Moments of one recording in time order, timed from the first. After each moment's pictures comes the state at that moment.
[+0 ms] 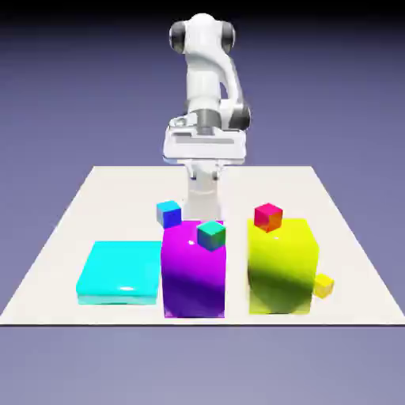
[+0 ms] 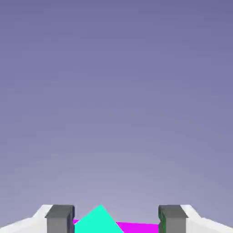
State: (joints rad) arm 0.02 -0.57 0.00 -2.78 0.01 3.03 0.69
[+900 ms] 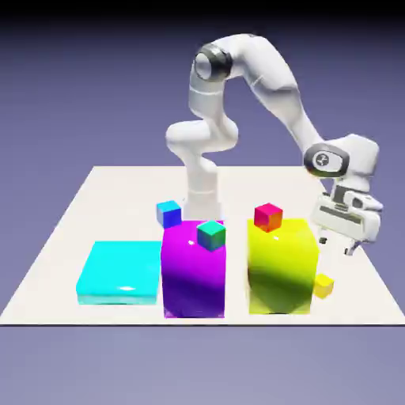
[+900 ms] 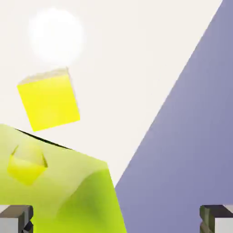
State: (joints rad) arm 0.26 0.41 0.54 -2.09 -0.86 2.27 0.01
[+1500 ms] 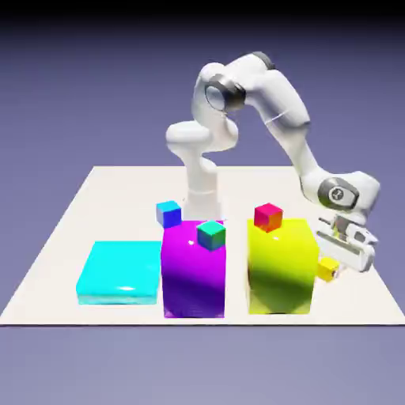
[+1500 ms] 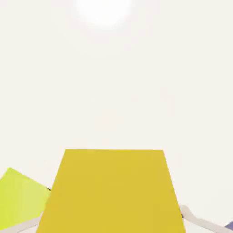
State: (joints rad) arm 0.33 0.54 0.54 -2.05 -1.00 2.13 0.11
